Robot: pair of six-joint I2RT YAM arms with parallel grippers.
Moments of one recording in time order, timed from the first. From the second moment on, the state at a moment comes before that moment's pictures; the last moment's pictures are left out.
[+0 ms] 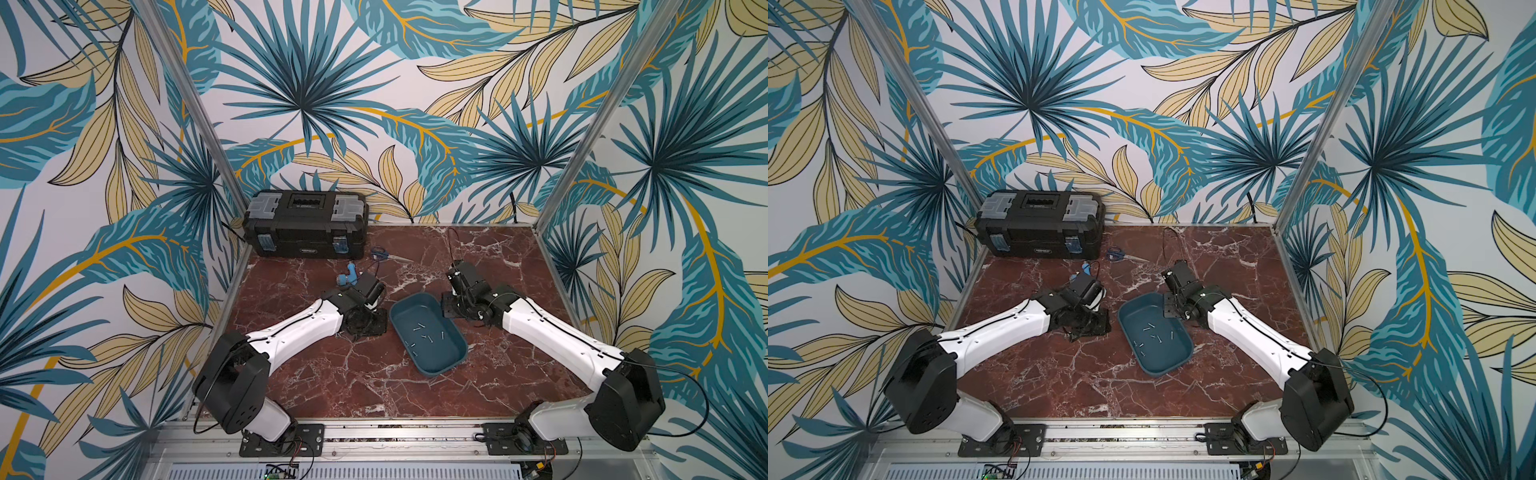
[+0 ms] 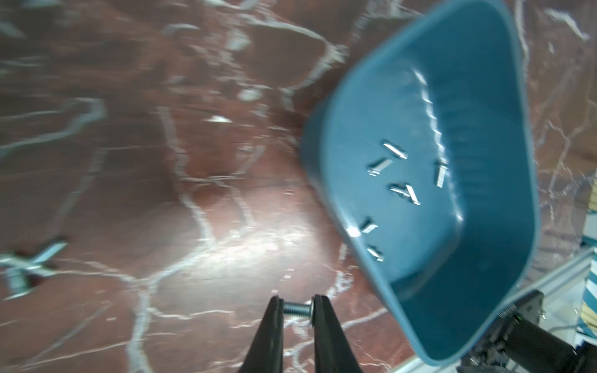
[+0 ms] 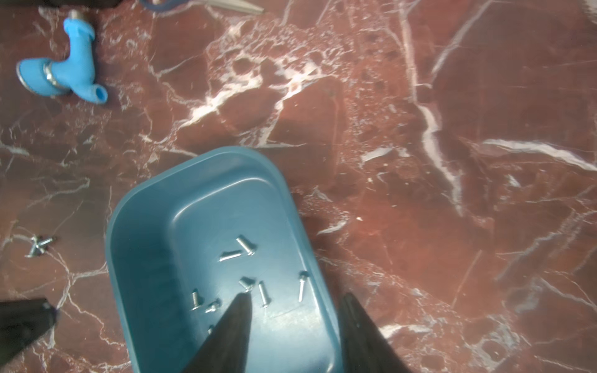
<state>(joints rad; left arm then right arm) -0.69 1.55 1.09 -0.65 0.18 -0.67 0.55 1.39 1.08 -0.69 0.20 0.48</state>
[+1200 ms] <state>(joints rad) -0.23 1.19 1.05 -0.92 0.09 -0.51 0.75 1.60 1.31 -0.67 -0.03 0.47</state>
